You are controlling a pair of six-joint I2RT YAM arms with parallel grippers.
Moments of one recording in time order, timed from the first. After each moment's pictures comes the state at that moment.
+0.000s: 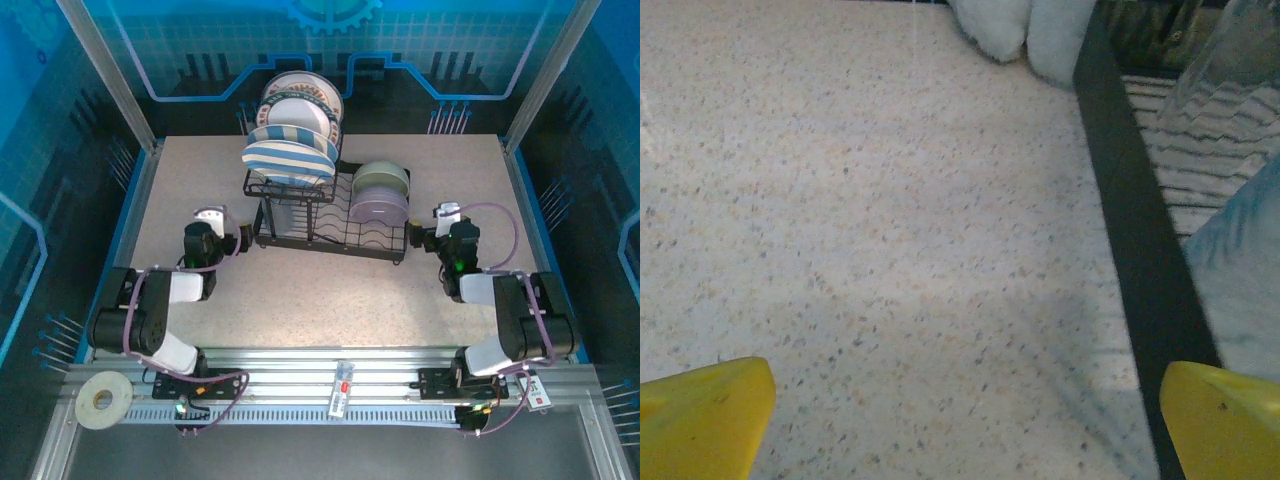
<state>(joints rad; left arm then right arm) -0.01 1.49 0.44 0.63 0.02 -0.08 0.06 1.45 0.39 0.72 0.03 -0.07</state>
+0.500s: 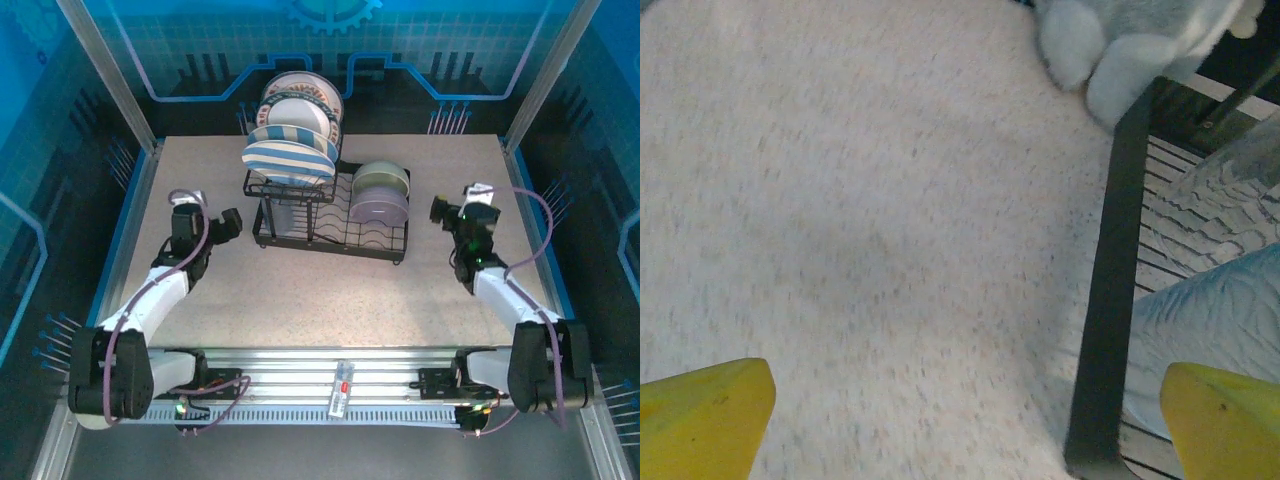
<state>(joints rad) -0.02 1.17 0.64 -0.07 -0.09 -0.43 0.03 1.24 0.63 0.23 0.29 0.20</state>
